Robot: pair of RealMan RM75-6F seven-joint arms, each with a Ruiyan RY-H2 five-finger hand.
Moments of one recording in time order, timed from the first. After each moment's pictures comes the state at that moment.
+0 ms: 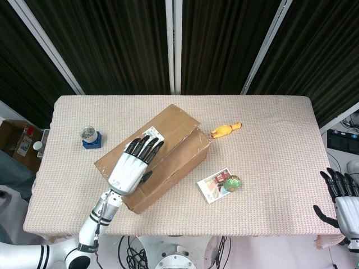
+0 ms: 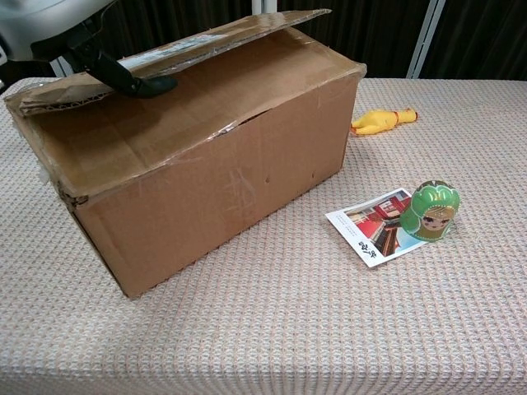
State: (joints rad) left arm -0.62 -1.53 -0.17 -1.88 1.43 1.34 0.80; right arm -0.01 -1.08 0.00 -1.52 -1.58 1.54 0.11
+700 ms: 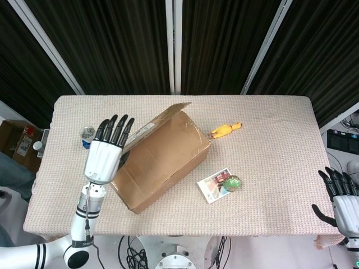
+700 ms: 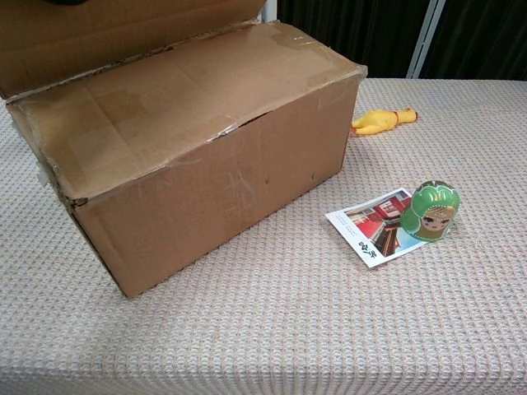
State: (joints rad) left arm -0.57 -1.52 -0.28 -1.85 1.45 1.51 0.89; right arm -0.01 -1.08 0.01 -1.54 -1.58 1.54 0.08
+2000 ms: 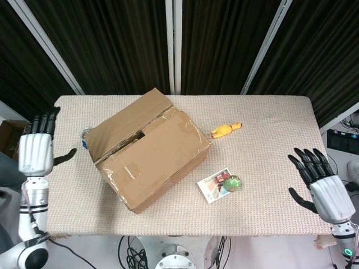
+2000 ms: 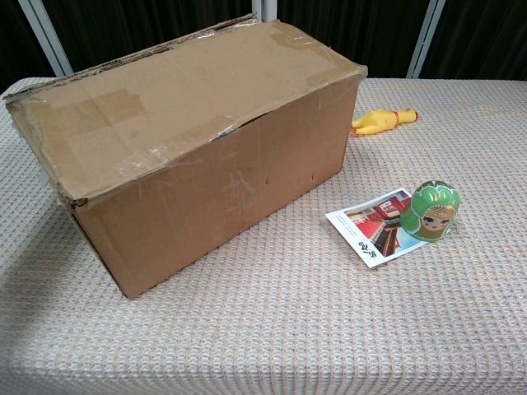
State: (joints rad) left arm -0.34 -1.17 -0.32 -1.91 1.24 1.49 0.41; right arm 0.15 -0.94 0.07 -1.77 -1.79 1.54 0.01
